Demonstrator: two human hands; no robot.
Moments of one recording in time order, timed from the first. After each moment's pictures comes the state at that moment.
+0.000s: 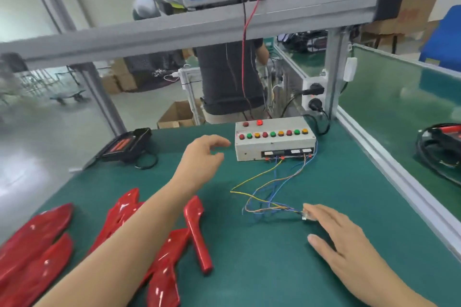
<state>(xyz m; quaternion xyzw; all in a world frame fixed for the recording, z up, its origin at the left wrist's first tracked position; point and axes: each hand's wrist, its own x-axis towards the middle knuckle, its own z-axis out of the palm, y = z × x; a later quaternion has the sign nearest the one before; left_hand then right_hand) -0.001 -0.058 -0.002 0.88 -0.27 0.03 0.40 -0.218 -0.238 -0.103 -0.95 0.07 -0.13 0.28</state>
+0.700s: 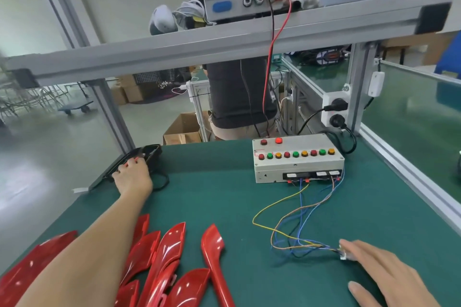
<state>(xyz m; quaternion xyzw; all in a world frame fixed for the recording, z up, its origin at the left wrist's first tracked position) 0.189 0.076 -0.057 0.99 0.02 0.12 -0.07 -0.209 -0.228 -0.099 -0.96 0.08 -0.24 0.14</state>
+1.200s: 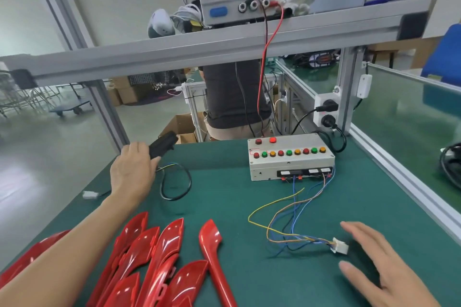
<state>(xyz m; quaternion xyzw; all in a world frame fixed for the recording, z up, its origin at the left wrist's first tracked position) 0.118 0.062 -0.009 0.93 -0.16 0.33 0.04 -0.213 -0.233 -0.099 -0.92 0.12 -0.24 0.30</state>
